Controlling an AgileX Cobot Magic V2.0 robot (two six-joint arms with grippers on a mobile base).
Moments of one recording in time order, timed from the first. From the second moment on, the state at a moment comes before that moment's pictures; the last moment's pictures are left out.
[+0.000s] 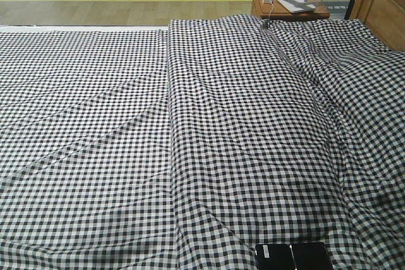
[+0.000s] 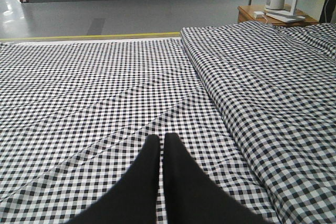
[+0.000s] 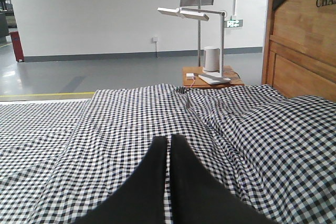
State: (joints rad) left arm 0.01 -0.02 0.03 -0.13 0.28 0.14; right arm -0.02 -0.01 0.03 -0.03 0.07 0.07
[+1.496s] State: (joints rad) left arm 0.01 -0.02 0.03 -0.13 0.28 0.14; right arm -0.02 -0.01 0.03 -0.03 0.07 0.07
